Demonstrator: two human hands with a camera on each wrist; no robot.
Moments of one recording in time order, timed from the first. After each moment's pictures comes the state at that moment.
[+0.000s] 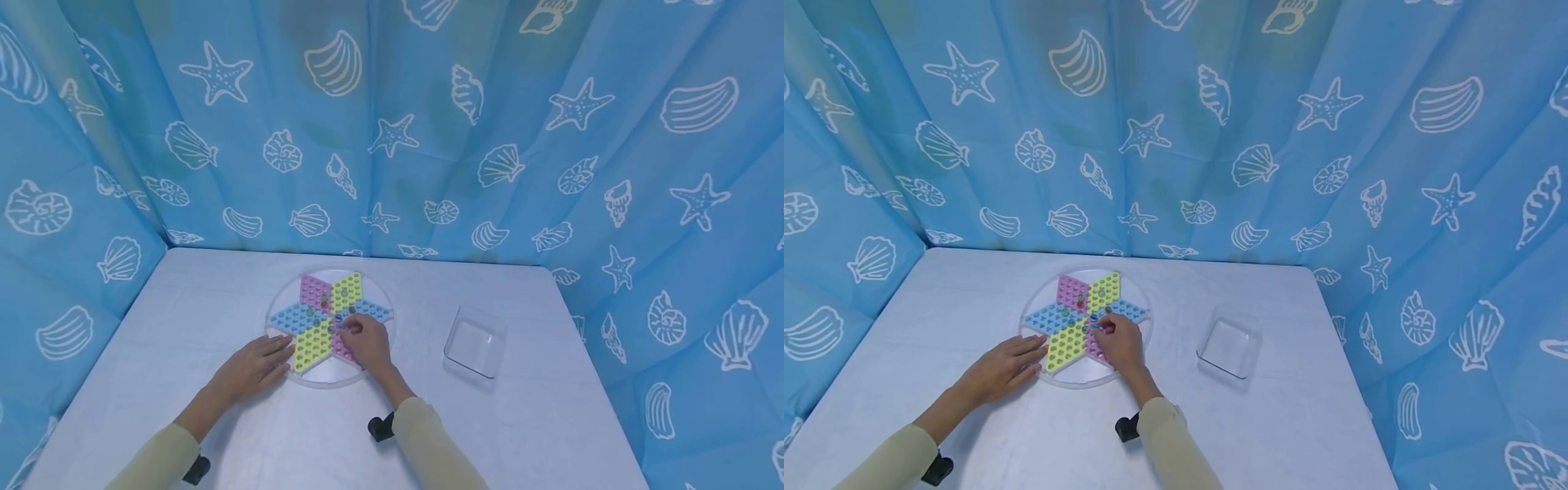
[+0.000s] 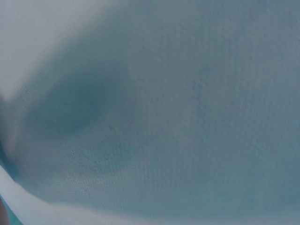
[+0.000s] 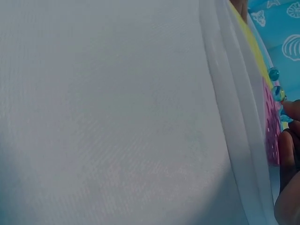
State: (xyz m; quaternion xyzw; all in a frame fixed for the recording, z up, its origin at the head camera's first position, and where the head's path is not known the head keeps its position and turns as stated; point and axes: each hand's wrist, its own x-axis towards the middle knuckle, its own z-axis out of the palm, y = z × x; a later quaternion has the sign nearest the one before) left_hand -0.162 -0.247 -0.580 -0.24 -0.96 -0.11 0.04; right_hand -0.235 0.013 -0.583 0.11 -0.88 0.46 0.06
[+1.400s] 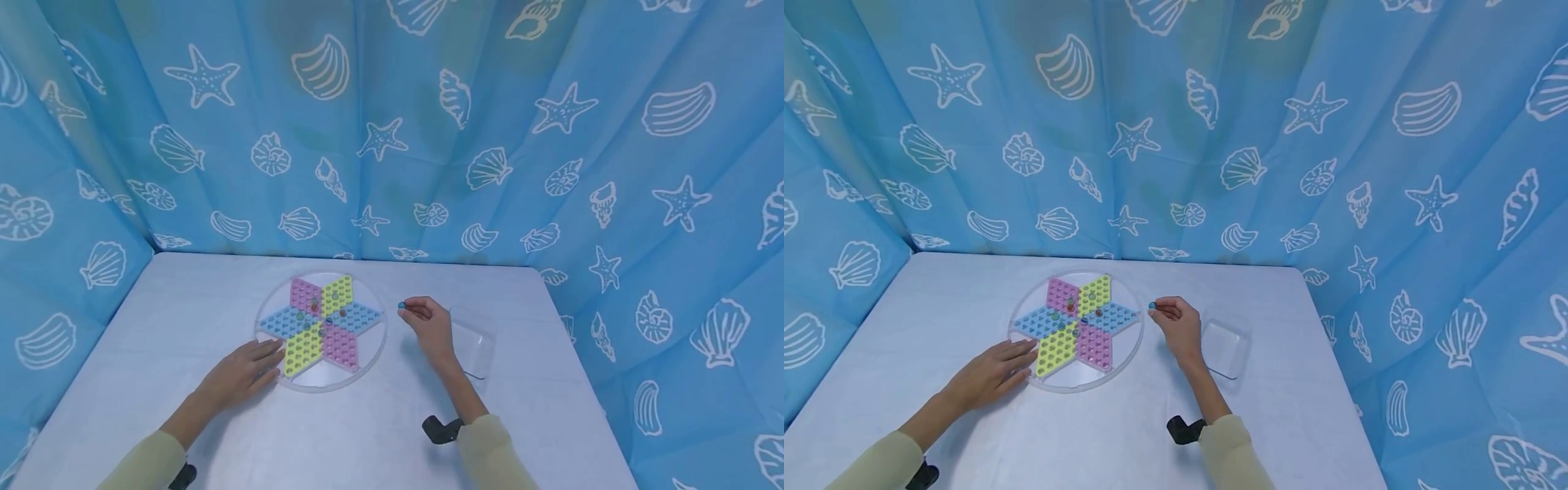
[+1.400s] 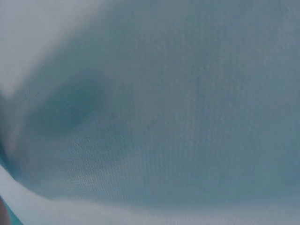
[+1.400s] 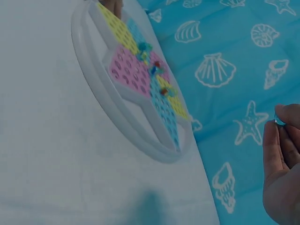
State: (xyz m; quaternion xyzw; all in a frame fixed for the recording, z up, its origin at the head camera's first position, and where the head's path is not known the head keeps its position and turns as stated) left_hand -0.163 -0.247 -0.575 -0.26 -0.96 -0.11 0.03; right_hand -0.229 0.130 -0.510 0.03 -0.76 0.65 0.05
